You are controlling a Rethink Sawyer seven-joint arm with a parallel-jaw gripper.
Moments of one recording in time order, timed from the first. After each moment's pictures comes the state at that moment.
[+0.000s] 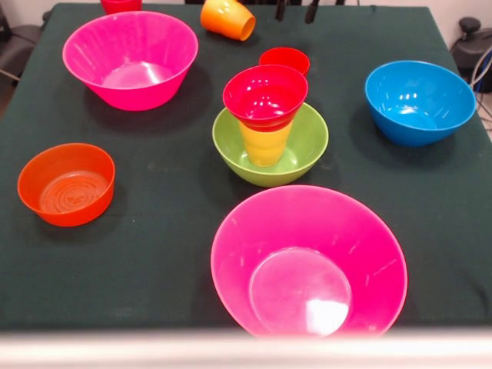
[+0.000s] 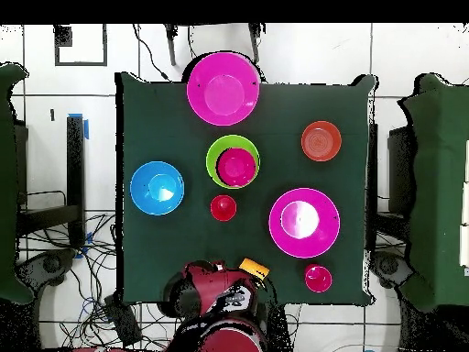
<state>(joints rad) 0.03 -0.52 -0.16 2.11 -0.23 -0.03 1.86</state>
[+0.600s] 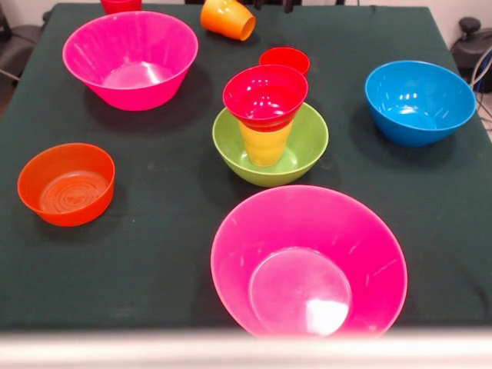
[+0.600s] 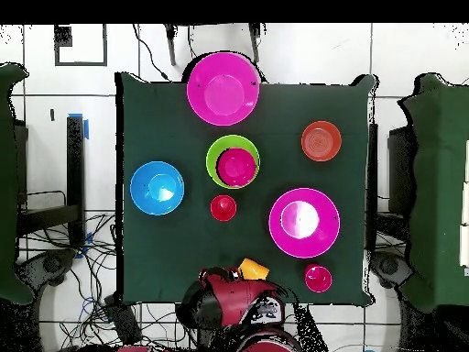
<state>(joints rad) -0.09 -0.56 -0.16 2.17 -0.33 -0.08 1.86</state>
